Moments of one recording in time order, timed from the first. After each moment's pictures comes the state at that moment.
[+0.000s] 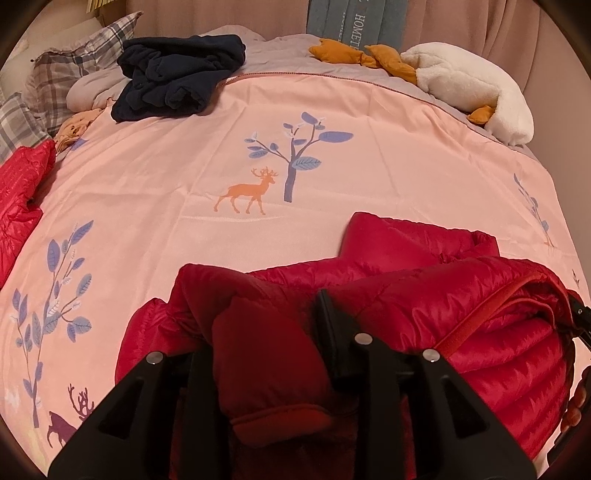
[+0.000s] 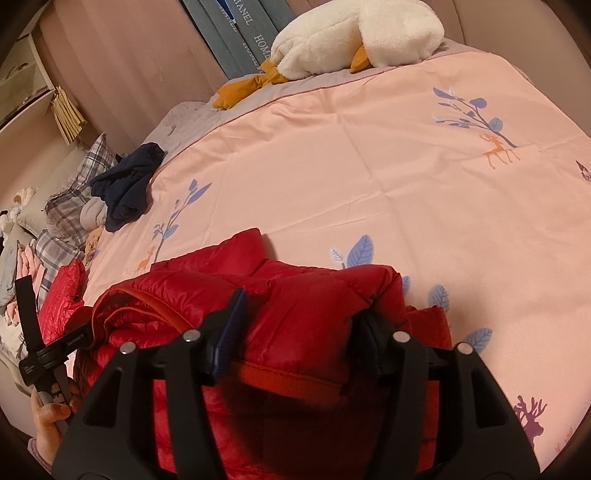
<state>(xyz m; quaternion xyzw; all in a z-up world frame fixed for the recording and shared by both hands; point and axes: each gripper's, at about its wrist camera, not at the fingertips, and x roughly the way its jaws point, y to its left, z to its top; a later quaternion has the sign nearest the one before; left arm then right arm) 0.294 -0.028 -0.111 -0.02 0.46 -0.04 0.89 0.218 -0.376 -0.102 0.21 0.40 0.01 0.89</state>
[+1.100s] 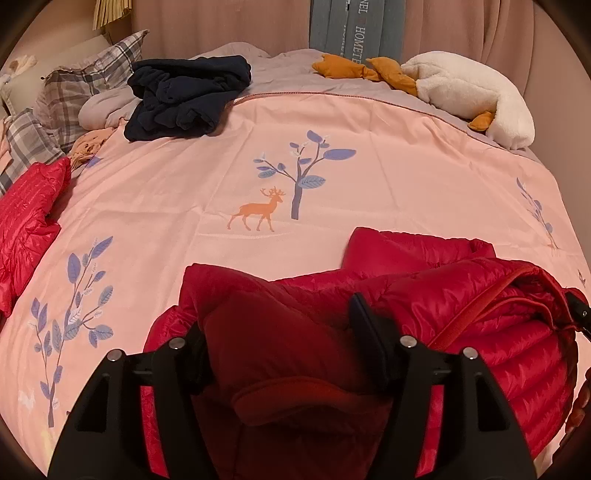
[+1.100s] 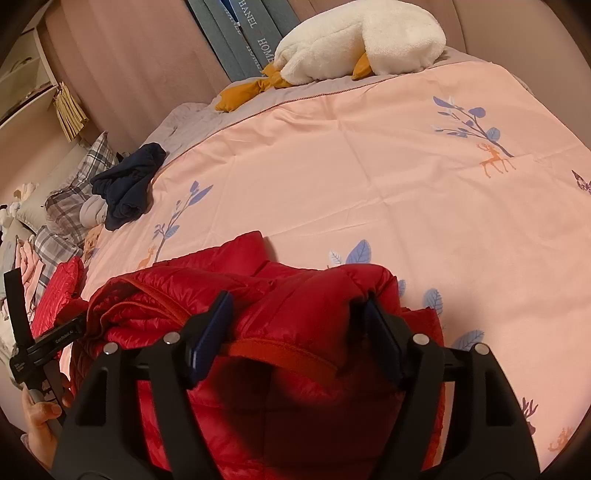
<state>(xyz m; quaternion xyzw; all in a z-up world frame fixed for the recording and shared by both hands) 0.283 -0.032 -0.093 0.00 0.44 -0.02 0.90 0.213 -0.378 -0.095 0.21 0.39 0.01 0.90</state>
